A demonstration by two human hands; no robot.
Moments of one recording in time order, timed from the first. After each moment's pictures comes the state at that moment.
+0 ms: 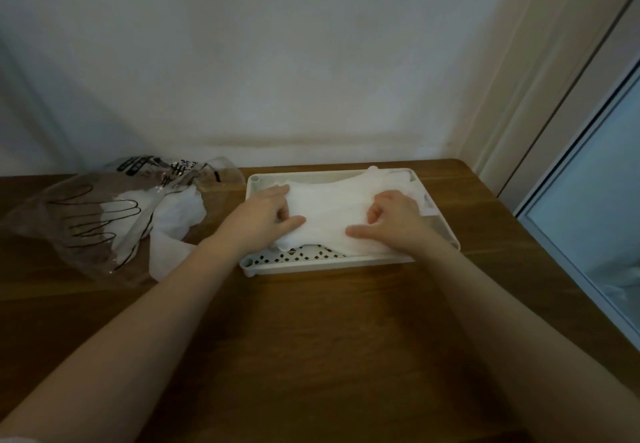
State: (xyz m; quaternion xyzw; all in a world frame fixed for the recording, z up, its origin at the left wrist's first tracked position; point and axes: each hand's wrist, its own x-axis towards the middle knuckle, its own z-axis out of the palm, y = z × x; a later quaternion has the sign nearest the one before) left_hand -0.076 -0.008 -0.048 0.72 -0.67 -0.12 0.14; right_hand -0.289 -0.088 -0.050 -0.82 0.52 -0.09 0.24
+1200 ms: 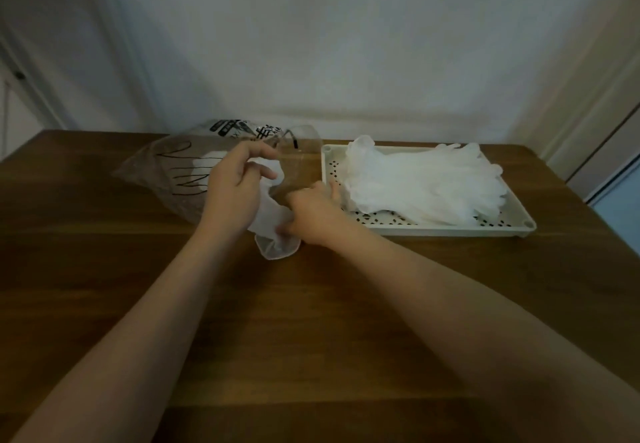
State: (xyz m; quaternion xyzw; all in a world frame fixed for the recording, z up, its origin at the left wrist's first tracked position) left_hand -0.010 0.102 -0.042 0.68 -0.46 -0.11 0.56; right_hand -0.106 0.026 -0.057 -0.94 0.33 0.02 0.10
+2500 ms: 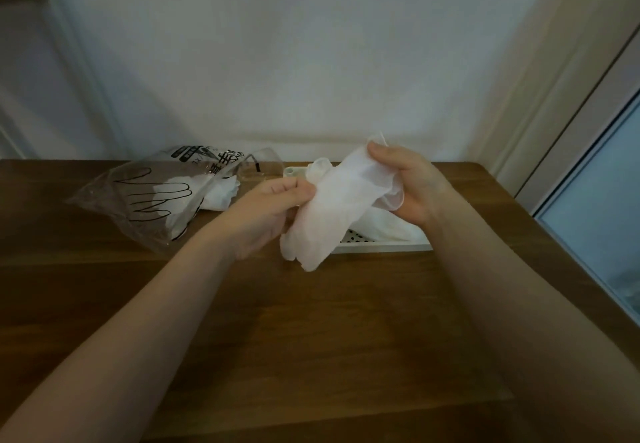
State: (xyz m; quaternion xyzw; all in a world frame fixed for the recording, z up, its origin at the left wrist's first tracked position) left_hand -0.072 0.080 -0.008 0.51 -0.45 -0.54 0.50; right_hand -0.241 -0.029 0.021 -0.49 0.22 -0.29 0.79
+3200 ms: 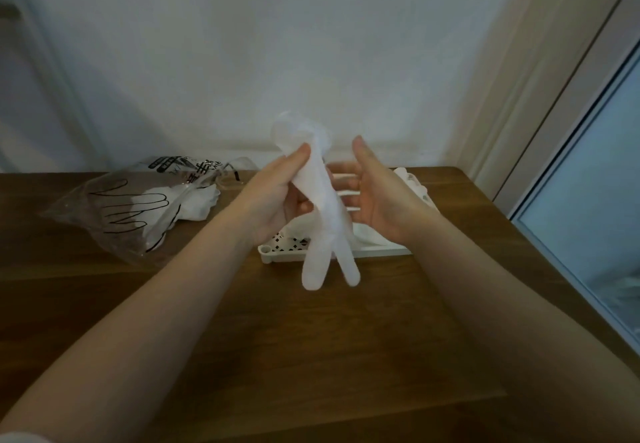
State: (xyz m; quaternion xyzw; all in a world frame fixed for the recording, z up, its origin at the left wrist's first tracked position) left_hand -0.107 0.041 0.013 0.42 -0.39 -0.56 0.60; right_hand -0.254 -0.026 0.016 -0.61 0.35 -0.26 0.66
